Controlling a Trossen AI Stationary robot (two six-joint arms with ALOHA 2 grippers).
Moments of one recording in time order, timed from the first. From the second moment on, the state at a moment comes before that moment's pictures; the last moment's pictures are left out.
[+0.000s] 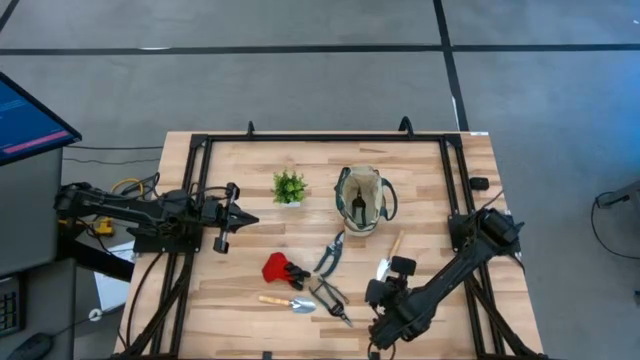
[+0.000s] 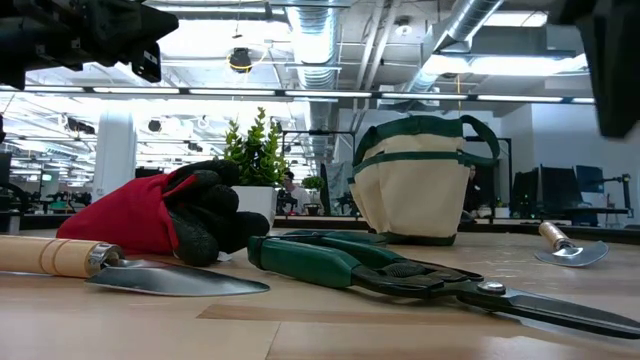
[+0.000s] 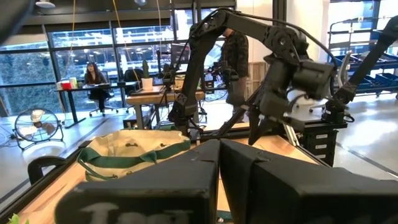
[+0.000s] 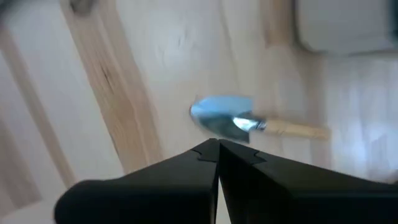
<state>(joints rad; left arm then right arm) -0.10 0.46 0.09 0.52 -0.01 0.07 0.76 1.99 1.58 -1.37 0.42 1.02</state>
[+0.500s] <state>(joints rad) -0.10 0.46 0.09 0.54 -0.01 0.13 0.80 1.88 1.45 -1.13 0.52 1.02</state>
